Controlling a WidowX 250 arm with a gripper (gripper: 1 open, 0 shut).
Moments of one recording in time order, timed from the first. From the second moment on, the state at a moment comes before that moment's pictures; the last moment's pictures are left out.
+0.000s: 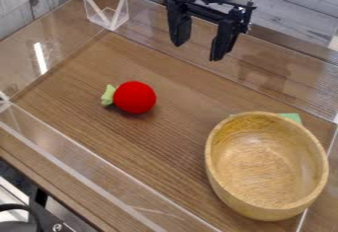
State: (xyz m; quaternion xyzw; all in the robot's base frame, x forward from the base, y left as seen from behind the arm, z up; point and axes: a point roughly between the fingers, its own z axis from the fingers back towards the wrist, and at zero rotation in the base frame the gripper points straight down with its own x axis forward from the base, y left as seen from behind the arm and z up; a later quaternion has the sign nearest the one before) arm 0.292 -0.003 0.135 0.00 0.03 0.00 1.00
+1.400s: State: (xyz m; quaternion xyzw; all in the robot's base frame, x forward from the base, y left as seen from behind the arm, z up) arm 0.249 0.086 0.073 0.07 -0.07 -0.34 0.93
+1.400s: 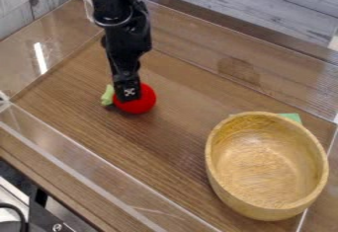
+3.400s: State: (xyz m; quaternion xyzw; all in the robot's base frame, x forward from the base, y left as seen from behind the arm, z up) arm 0.277 0.101 0.025 -0.01 -0.10 -0.33 0.94
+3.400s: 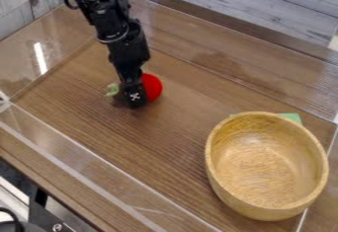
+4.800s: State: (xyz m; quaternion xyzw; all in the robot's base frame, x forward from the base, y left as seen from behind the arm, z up) arm 0.299 0.073 0.065 -0.02 -0.12 -0.27 0.95
